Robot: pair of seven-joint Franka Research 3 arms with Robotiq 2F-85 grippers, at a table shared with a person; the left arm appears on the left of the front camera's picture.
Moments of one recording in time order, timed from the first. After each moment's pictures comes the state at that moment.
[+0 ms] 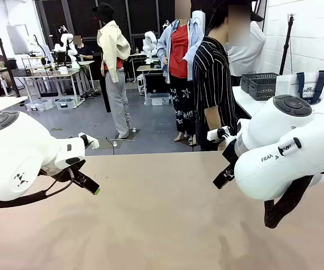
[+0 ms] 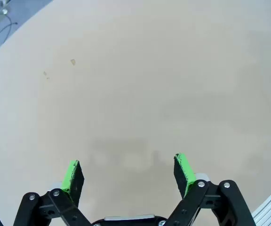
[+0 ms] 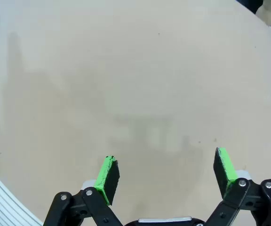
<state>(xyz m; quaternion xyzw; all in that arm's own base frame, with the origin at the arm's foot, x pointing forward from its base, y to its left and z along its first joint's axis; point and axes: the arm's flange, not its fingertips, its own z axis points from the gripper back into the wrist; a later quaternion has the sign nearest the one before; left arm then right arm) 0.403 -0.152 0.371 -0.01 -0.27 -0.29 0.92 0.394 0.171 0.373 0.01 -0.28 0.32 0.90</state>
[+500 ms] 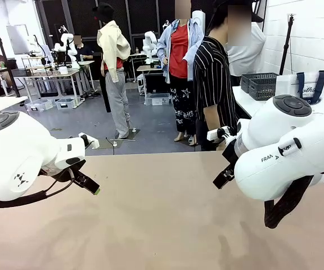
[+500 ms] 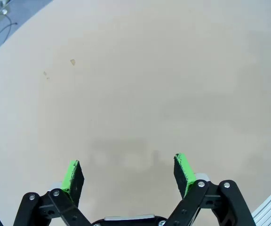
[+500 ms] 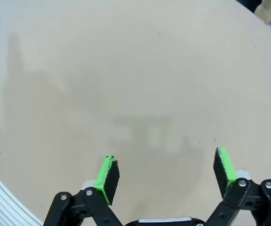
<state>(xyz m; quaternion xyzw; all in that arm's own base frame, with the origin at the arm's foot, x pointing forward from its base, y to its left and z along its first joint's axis) 0.403 -0.153 0.371 -0.01 -0.27 -0.30 0.92 0.394 0.171 0.373 0.01 -0.28 0.32 0.90</state>
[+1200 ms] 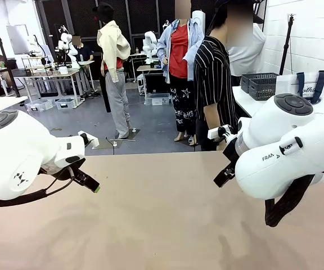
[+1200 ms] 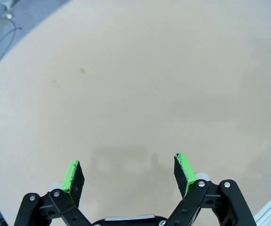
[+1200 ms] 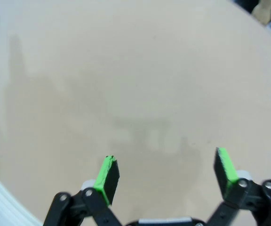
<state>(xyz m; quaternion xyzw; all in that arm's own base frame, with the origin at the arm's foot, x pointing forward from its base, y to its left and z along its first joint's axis) 0.408 -0.144 0.386 -0.01 -0.29 -0.28 0.91 0.398 0.163 0.388 0.00 -0.29 0.31 0.90</state>
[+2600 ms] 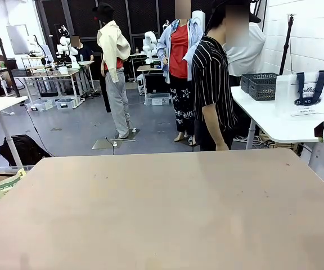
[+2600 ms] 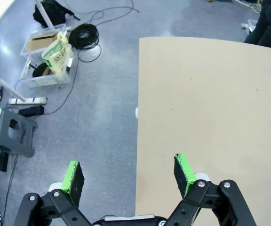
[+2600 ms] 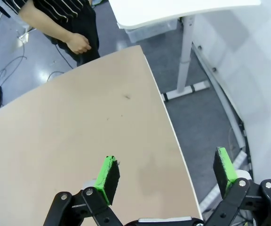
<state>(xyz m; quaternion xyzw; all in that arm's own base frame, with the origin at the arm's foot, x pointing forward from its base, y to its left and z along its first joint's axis) 0.393 0.167 0.445 0.07 -0.37 0.00 0.93 0.418 -0.104 0.449 -0.06 -0.37 -0.13 0.92</state>
